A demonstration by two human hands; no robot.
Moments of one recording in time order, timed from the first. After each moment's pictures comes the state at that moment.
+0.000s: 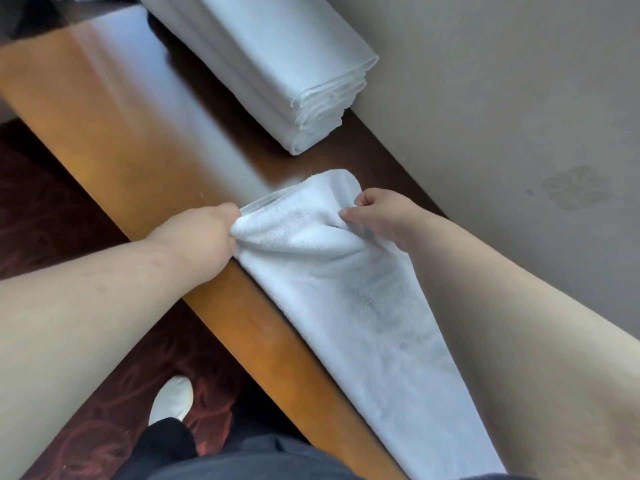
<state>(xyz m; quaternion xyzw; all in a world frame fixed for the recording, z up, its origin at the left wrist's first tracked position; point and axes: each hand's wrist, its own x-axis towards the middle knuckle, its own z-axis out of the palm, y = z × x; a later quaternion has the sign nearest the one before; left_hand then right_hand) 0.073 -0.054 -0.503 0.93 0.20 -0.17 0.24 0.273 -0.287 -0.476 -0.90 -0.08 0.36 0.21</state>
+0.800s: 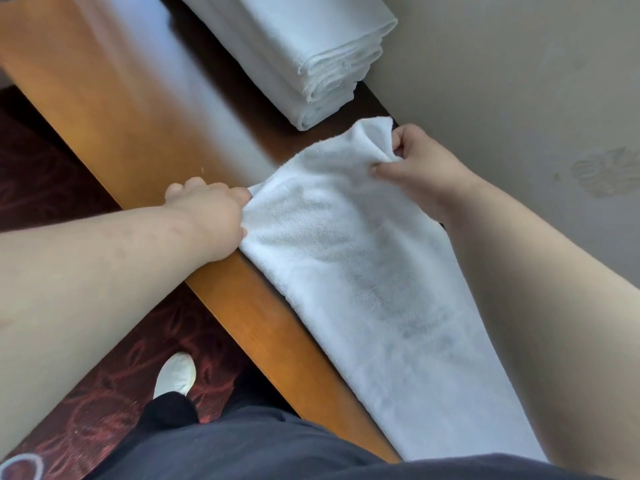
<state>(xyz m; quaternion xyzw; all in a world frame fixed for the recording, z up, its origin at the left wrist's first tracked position) 0.089 -0.070 -0.492 0.94 0.20 -0.27 0.09 0.283 -0.286 -0.433 -0.88 -0.15 0.30 0.34</state>
